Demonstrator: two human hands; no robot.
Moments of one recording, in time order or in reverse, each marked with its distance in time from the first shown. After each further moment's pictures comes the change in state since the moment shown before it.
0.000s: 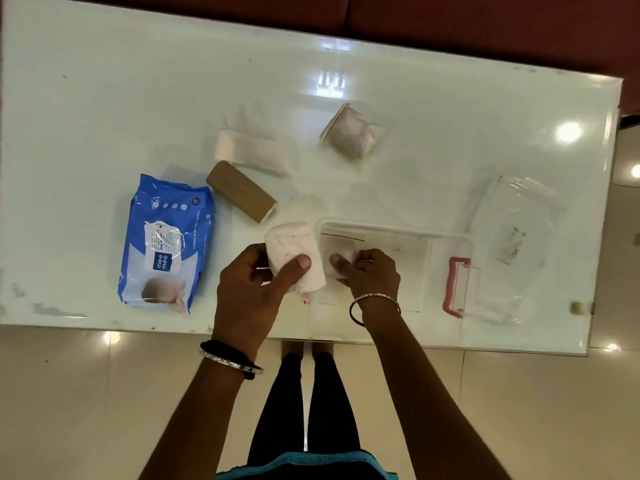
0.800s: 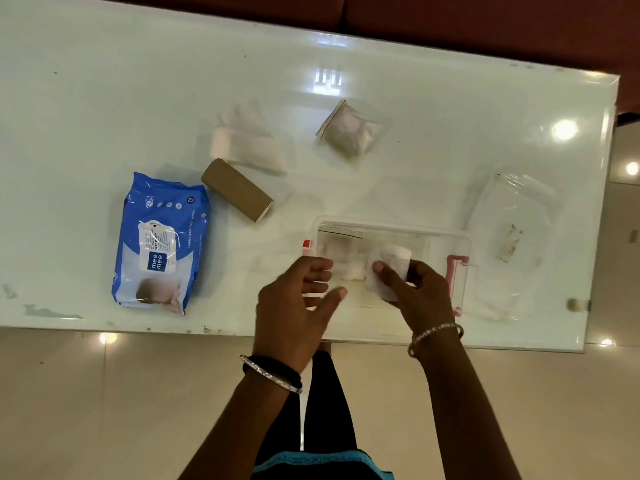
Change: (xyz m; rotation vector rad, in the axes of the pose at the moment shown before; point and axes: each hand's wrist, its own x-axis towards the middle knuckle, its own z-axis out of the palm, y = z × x) left_hand -0.032 0.004 0.035 0.286 -0.135 0.142; right_hand -0.026 -0.007 -0.072 -0.002 -0.034 -0.012
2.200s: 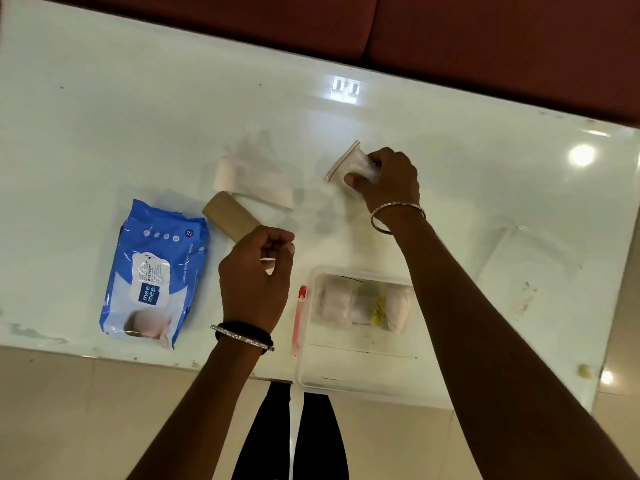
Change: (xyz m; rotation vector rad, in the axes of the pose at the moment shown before) left_hand 0.104 0.001 -0.022 0.059 0.361 0.040; right_hand 0.161 -0.149 0.086 -0.667 -0.007 -0.549
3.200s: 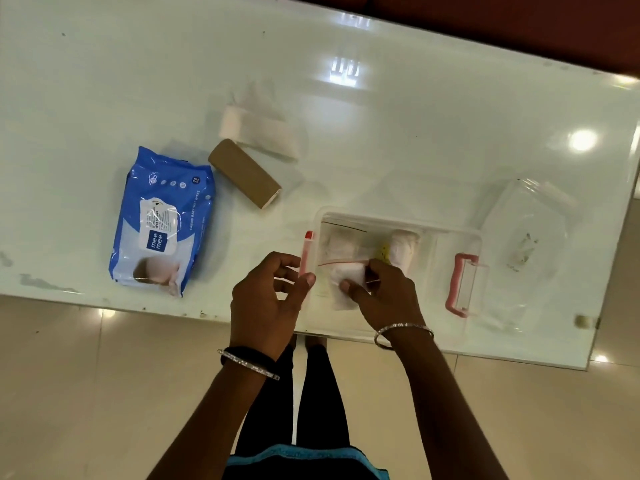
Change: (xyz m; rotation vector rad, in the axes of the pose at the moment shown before) left_hand -0.096 -0.033 -0.018 0.023 -0.210 -0.158; right_hand -0.218 0.060 0.025 0.109 -0.239 0.198
